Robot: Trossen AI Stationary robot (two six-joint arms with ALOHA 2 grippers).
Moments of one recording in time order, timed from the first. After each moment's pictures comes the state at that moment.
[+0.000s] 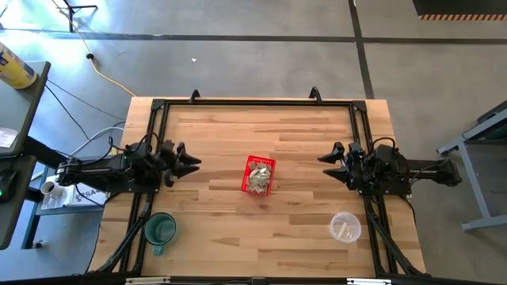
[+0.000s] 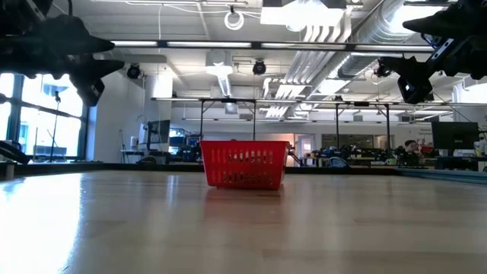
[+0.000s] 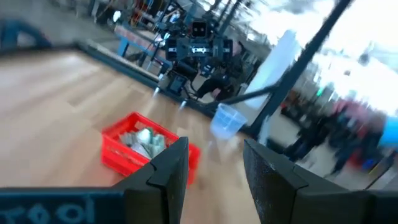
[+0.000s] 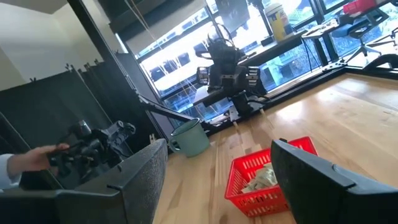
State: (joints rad) left arm 0.09 0.01 0.01 0.03 0.14 -0.52; right arm -0.03 0.00 0.01 0.13 -0.11 0.52
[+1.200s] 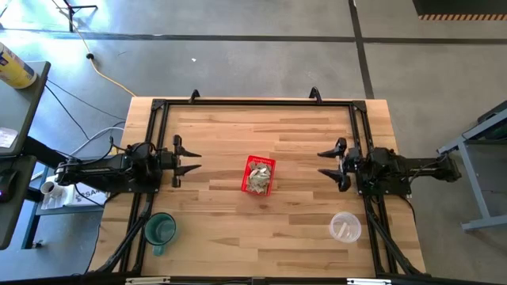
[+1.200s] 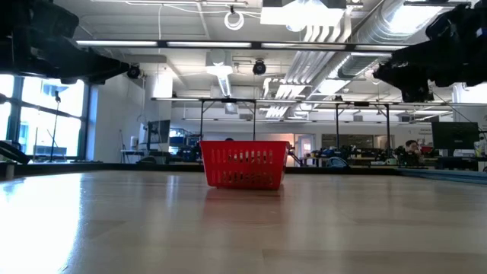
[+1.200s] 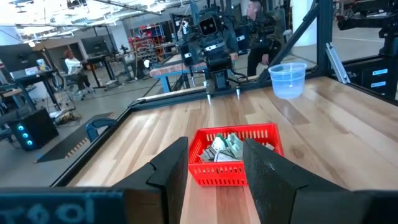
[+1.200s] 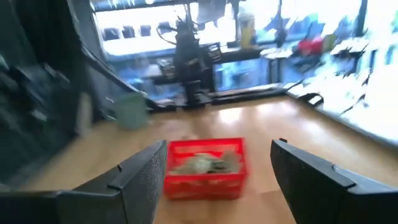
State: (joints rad) left arm 0.09 0.02 0.01 0.02 0.04 0.22; right arm 0.02 0.02 0.01 0.02 0.08 0.16
